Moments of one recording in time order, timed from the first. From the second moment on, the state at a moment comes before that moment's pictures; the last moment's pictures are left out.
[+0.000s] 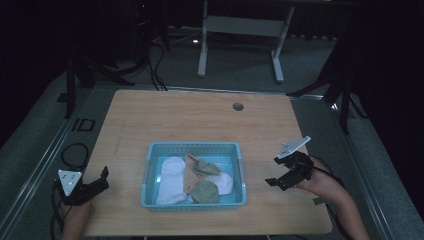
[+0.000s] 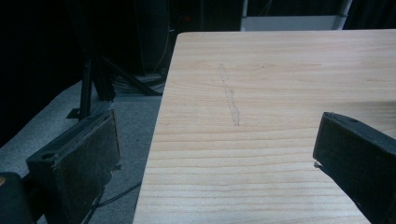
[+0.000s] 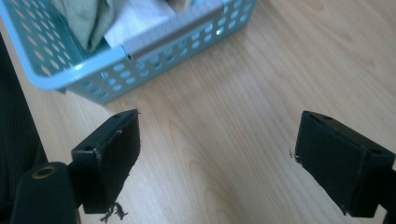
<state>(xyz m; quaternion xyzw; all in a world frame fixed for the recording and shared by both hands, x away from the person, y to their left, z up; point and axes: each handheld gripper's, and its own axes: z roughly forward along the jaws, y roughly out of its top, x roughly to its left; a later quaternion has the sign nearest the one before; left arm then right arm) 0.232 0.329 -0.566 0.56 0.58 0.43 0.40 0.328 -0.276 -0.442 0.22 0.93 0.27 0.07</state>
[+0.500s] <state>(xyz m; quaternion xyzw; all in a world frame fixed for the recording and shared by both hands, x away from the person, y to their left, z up) 0.232 0.329 -0.566 0.57 0.58 0.43 0.40 0.335 -0.240 -0.428 0.19 0.94 0.28 0.07</state>
